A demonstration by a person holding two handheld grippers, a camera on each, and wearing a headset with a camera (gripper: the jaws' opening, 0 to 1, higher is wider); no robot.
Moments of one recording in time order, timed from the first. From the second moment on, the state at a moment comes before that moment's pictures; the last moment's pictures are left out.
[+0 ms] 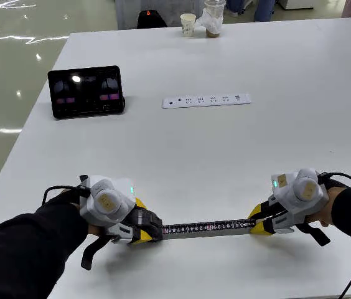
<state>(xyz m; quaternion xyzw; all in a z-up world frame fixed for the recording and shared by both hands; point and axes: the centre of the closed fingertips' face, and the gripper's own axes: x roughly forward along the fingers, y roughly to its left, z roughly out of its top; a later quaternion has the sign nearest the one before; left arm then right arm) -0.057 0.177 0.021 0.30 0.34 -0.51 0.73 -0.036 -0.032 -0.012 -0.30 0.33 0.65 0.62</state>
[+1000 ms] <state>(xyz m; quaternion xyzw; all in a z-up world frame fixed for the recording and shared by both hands) -0.057 0.177 0.021 0.30 0.34 -0.50 0.73 -0.034 -0.049 -0.012 -0.30 0.33 0.64 0.62</state>
